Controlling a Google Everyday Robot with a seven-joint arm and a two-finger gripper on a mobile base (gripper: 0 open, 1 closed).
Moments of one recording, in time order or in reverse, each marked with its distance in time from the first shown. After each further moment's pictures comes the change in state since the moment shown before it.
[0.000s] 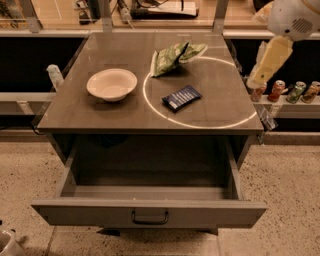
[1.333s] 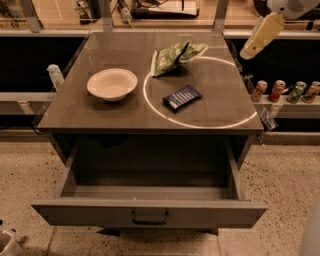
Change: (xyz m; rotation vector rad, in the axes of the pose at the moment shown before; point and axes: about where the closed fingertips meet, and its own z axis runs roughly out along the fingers) arm -0.007 -0.093 0.012 0.136 -0.126 0.047
